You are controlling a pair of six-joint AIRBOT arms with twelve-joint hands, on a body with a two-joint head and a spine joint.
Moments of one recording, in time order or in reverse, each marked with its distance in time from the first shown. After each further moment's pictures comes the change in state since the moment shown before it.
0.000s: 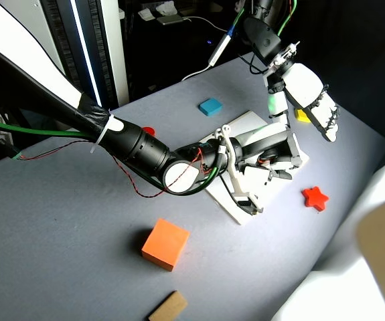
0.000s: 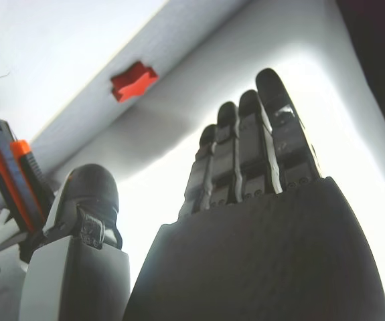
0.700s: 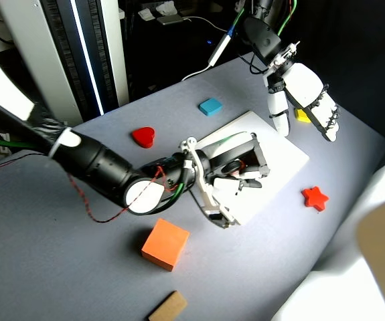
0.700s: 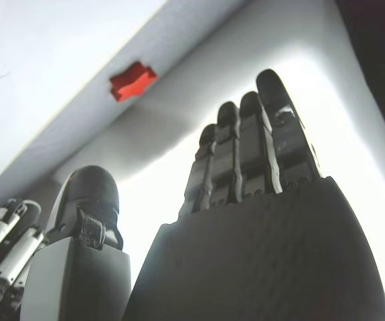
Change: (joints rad) left arm 0.000 0.000 -0.002 -0.001 -0.002 -0.001; right arm -0.047 0.237 -0.199 -0.107 0.035 0.060
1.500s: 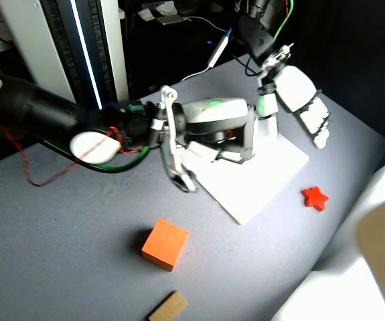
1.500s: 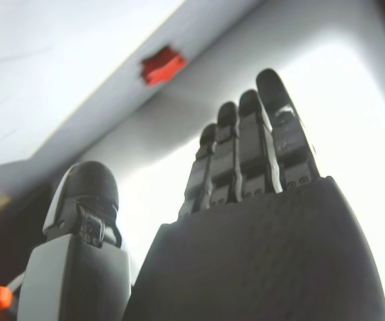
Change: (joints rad) left arm -0.069 -0.031 -0.088 0.038 0.044 0.071; right arm 0.071 0.414 -0.734 0.862 -0.447 -0.013
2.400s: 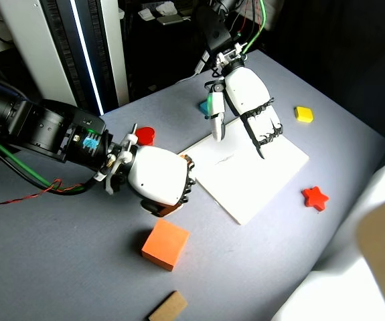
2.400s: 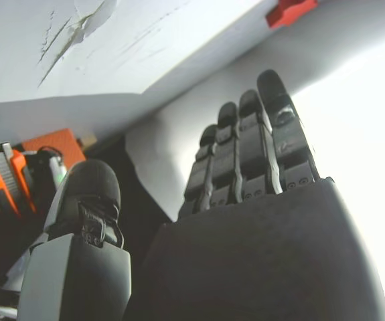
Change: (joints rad) left arm -0.034 -0.132 -0.139 -0.005 -0.201 0.070; right arm -0.138 0.086 -0.029 0.397 -0.156 0.008
